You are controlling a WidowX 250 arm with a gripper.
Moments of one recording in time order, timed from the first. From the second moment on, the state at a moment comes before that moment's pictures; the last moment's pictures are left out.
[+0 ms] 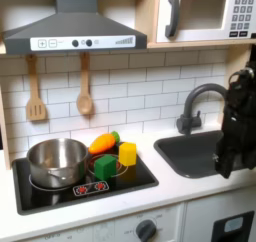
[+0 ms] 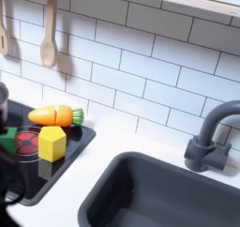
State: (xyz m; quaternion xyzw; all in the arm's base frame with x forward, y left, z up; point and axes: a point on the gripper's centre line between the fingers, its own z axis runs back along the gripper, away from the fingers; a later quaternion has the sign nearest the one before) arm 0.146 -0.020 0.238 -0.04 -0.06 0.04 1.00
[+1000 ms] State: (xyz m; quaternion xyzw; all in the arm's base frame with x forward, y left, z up) arm 0.258 0.022 0.221 -0.04 -0.08 0.09 0.99
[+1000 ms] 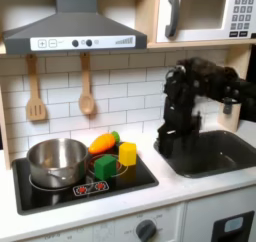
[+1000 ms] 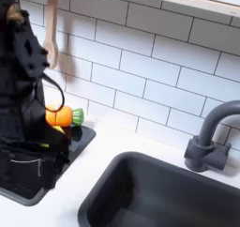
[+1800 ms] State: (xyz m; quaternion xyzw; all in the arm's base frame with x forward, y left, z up) arm 0.327 0.062 0.195 -0.02 -0.06 0.11 0.99
